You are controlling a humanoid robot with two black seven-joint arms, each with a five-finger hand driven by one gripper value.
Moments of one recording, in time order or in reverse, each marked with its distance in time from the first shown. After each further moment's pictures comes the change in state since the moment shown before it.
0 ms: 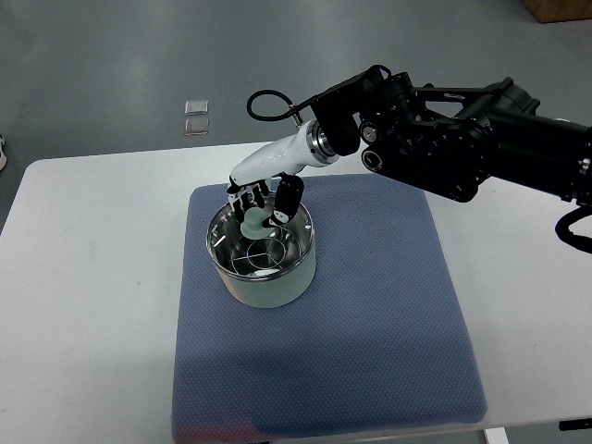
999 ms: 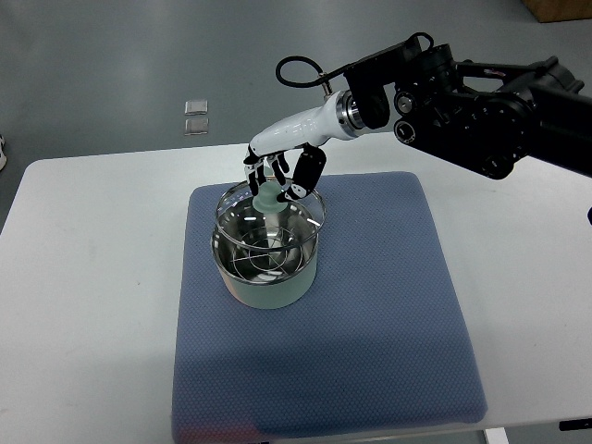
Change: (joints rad) left arm 0.000 0.000 0.000 0.000 0.000 0.000 0.000; right arm 0.015 -0.108 0.038 0.033 0.017 0.000 0.049
